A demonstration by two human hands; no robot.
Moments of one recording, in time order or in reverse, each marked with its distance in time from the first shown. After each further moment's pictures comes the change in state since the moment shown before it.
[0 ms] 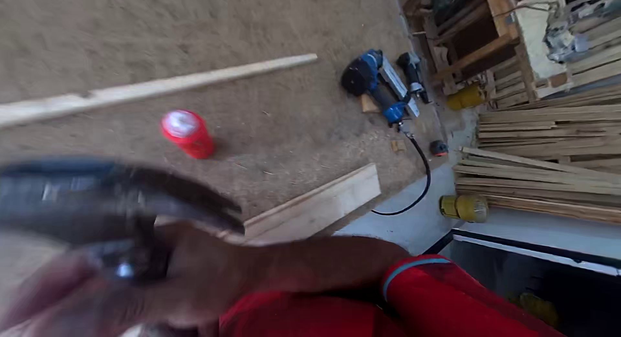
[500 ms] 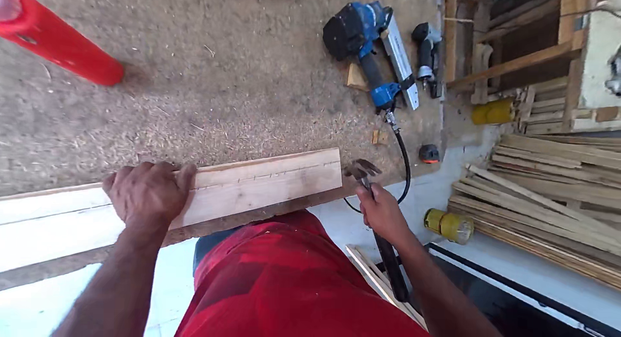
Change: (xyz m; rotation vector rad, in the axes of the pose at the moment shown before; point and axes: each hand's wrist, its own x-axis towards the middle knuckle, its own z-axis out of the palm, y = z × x) left_hand 0.178 -0.108 0.077 1.710 0.745 -0.485; right_hand -0.373 -0.139 -0.288 -1.099 0.808 1.032
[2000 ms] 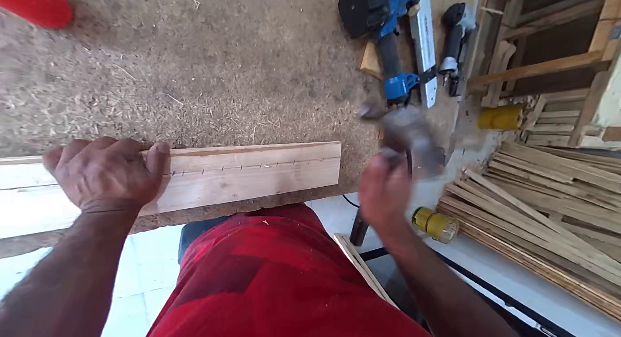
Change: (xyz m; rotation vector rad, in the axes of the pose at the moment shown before) left_hand 0.009 -0.020 0.033 -0.019 0.042 -0.084; right_hand 0.024 -0.057 -0.002 0.040 0.343 -0.436
